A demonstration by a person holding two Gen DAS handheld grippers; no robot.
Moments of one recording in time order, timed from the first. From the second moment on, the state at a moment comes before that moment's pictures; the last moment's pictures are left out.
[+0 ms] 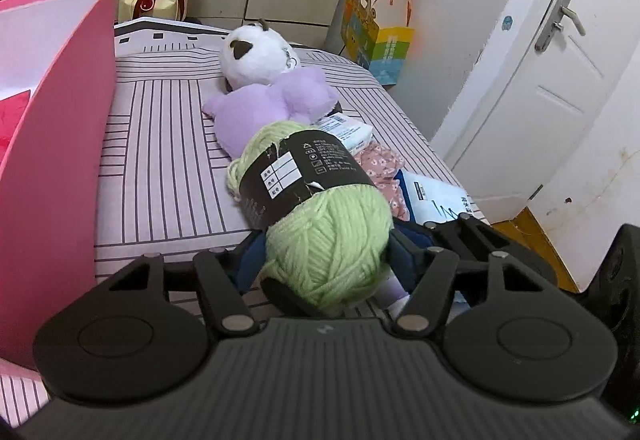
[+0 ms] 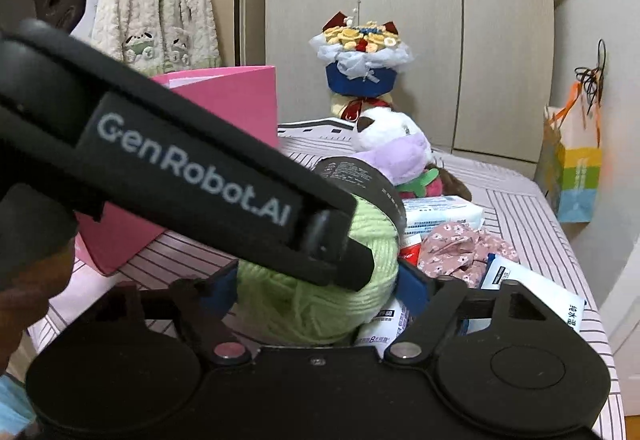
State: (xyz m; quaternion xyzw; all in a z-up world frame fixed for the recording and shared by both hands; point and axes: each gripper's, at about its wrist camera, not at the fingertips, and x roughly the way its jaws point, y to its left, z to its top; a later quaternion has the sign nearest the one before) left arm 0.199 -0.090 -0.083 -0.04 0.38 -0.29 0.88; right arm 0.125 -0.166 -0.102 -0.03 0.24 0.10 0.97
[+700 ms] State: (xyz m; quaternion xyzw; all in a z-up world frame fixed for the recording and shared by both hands) left arm 0.138 -0.067 -0.057 -0.02 0.37 -0.27 0.89; right arm 0.075 -0.146 -0.072 0.01 0.25 0.12 0.96
